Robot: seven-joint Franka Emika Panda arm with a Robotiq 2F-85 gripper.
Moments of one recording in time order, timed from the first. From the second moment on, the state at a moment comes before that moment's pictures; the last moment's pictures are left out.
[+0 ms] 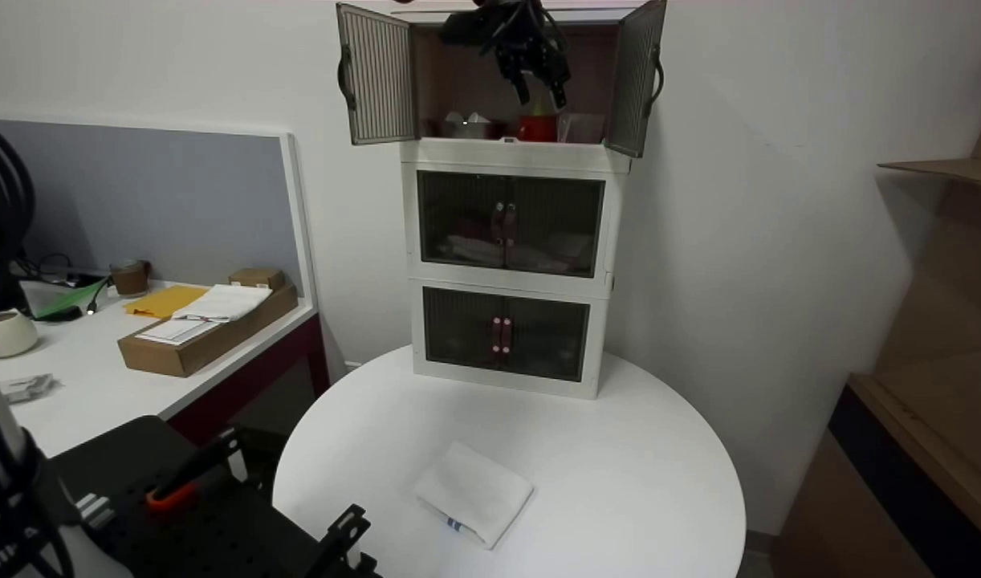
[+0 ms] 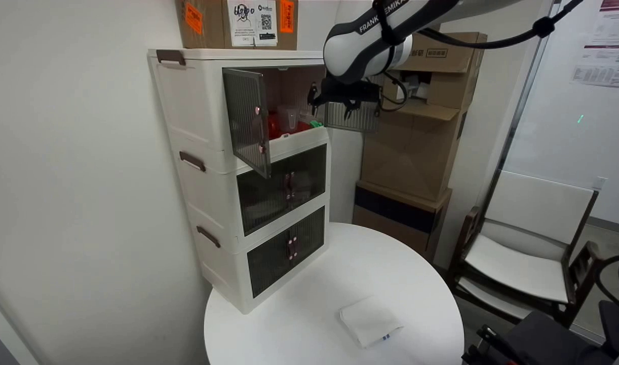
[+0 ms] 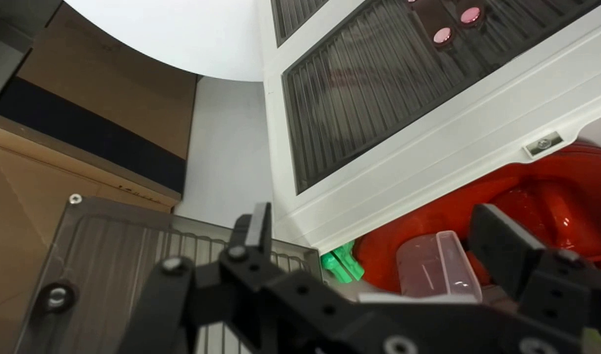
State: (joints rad) arm -0.05 0.16 0.02 -1.81 -0.24 2.52 0.57
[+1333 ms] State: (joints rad) arm 0.01 0.27 -0.10 -1.75 -0.26 2.62 0.74
